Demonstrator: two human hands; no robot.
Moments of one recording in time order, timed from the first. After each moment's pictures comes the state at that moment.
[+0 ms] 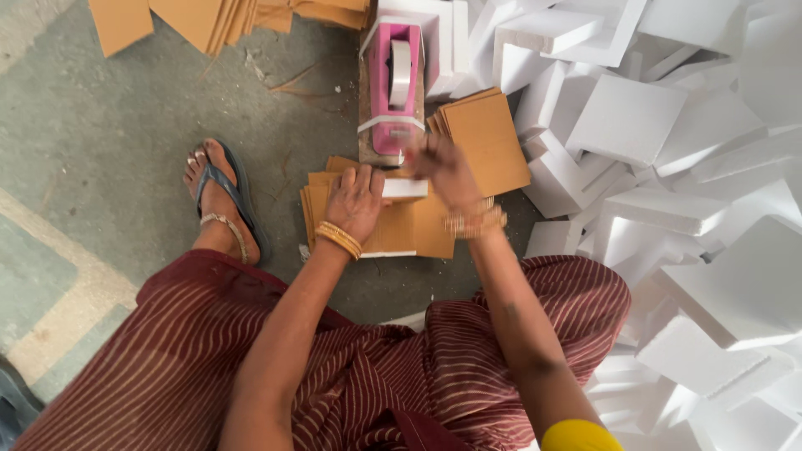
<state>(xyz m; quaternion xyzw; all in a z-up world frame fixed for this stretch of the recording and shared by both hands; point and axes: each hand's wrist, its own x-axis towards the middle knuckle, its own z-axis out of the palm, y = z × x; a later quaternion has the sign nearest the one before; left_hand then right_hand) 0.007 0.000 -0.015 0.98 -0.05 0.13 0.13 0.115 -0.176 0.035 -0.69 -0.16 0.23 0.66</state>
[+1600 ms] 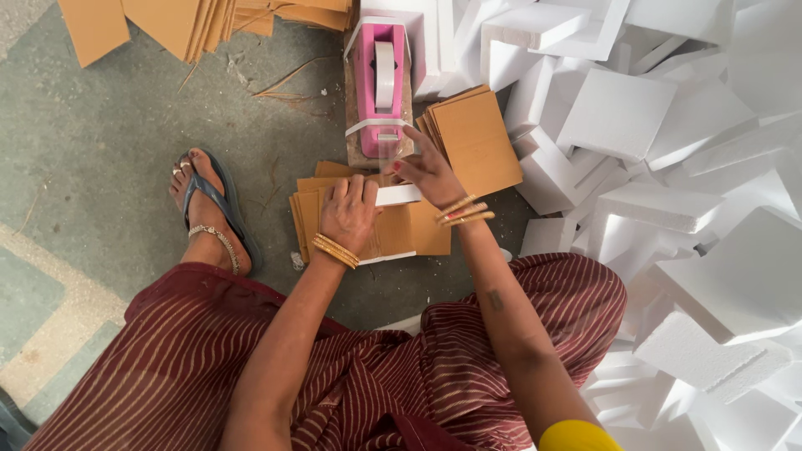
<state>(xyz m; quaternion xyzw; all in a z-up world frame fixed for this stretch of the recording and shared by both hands) 0.002 -0.010 -0.001 0.98 -0.05 0.16 0.13 0.131 -0.188 -0.011 -0.69 -0.17 0.30 0.64</state>
